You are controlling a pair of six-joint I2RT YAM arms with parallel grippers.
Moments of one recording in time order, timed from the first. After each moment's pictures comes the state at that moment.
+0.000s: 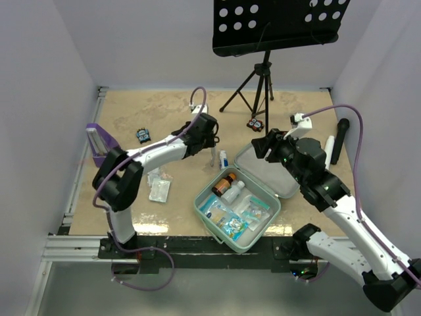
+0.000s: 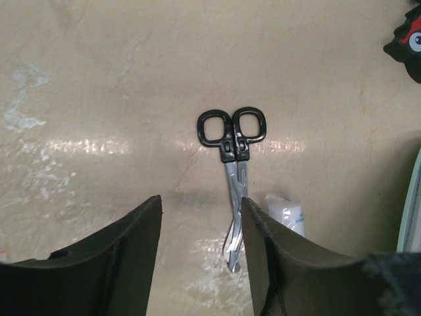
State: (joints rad) left arm -0.68 1.79 1.27 -0.25 -0.45 -0.57; right arm 0.56 0.81 0.87 -0.27 0.16 0.50
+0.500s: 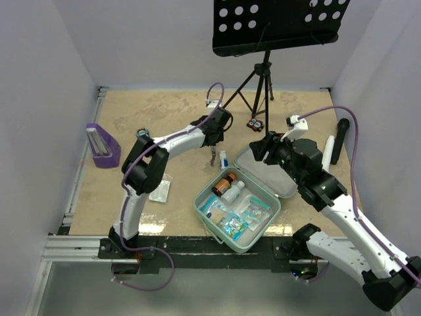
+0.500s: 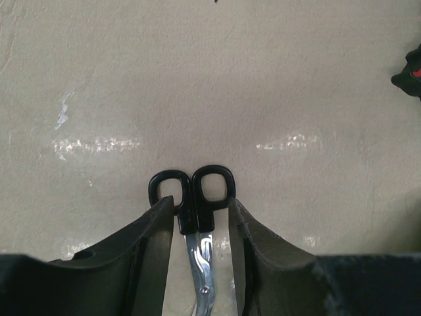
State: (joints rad) left arm -0.68 2.15 1.64 -0.32 -0.44 -0.54; right arm 0.56 0.82 0.84 -0.27 0.14 0.50
